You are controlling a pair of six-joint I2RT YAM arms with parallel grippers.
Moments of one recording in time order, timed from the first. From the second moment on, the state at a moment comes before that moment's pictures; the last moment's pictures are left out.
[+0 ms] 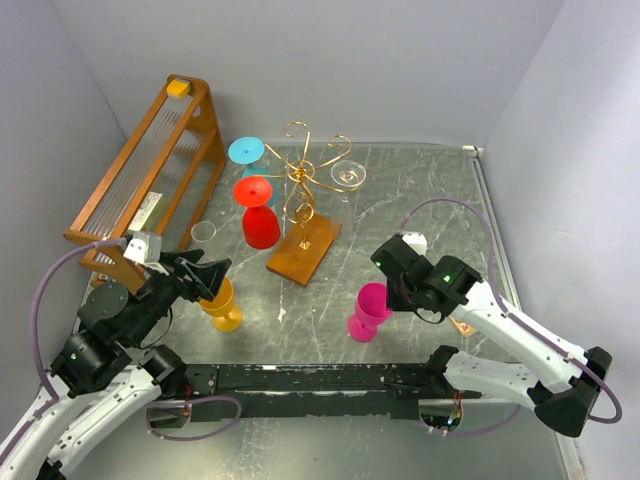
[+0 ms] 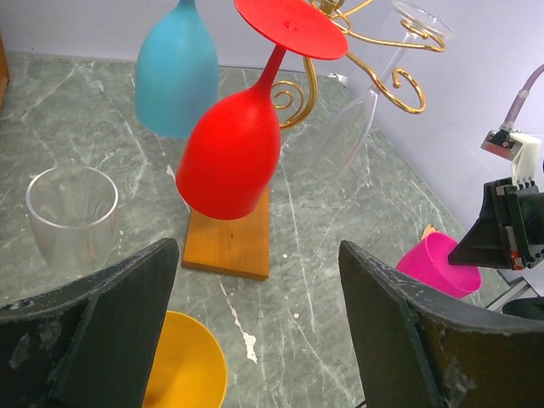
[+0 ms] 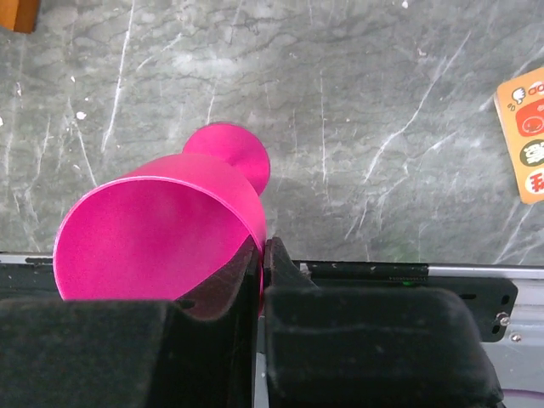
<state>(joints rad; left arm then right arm) -0.69 0.29 0.69 -0.41 -0.18 -0.40 0.83 0.98 0.98 -1.18 0.33 0.78</state>
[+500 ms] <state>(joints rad) -0.69 0.37 0.78 -0.35 -0.09 -0.39 0.83 0.92 1.21 -1.15 0.43 0.68</state>
